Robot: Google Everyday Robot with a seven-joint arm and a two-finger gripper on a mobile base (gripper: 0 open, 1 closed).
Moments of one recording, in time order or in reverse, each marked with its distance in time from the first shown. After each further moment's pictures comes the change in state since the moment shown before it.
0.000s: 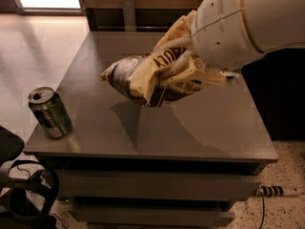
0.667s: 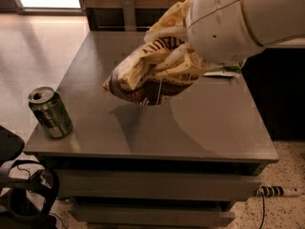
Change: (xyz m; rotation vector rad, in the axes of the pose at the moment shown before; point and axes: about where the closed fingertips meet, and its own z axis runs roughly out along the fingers) arm -0.017 -0.005 -0.006 0.013 0.000 -0.030
